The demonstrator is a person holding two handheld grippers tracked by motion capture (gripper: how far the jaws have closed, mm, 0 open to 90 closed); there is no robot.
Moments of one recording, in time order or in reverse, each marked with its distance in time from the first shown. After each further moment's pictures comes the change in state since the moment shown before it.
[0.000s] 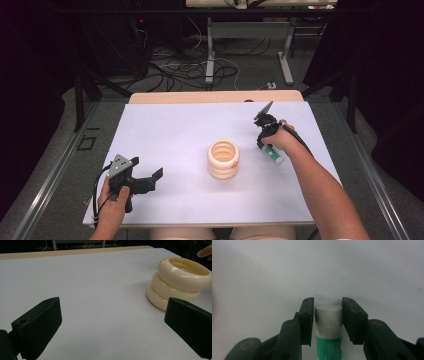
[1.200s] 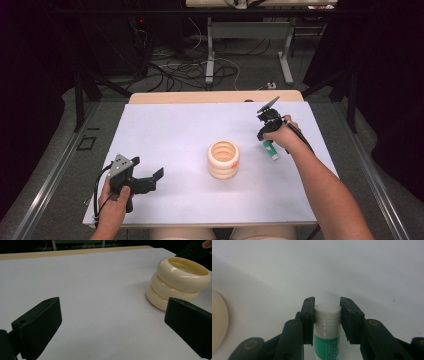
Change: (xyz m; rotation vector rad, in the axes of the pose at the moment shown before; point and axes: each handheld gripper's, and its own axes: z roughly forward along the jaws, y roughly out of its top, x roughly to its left) left arm -0.002 0.000 0.001 -0.002 -0.001 0.000; right arm 0.000 -0.001 -0.025 -0.153 -0.005 0.055
